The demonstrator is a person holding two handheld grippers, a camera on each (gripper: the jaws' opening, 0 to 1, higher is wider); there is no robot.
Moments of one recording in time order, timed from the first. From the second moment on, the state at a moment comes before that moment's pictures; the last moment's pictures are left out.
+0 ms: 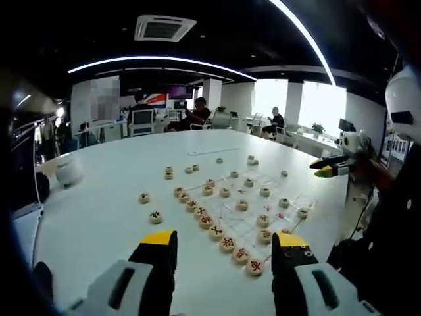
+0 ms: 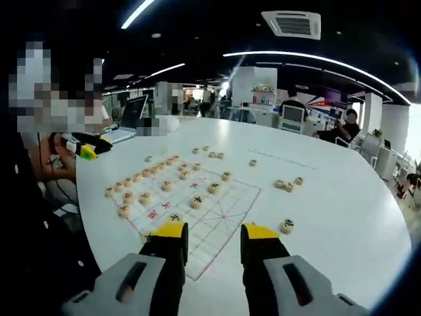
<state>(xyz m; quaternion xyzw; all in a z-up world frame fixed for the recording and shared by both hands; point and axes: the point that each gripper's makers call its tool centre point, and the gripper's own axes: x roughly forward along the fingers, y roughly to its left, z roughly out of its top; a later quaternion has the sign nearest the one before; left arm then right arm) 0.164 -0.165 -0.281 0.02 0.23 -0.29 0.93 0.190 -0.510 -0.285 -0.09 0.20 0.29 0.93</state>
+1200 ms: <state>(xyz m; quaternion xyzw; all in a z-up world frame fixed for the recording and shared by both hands) 0.161 -0.151 -0.286 0.01 0.24 -0.27 0.93 0.300 -0.567 -0.366 -0.24 0.40 0.35 0.81</state>
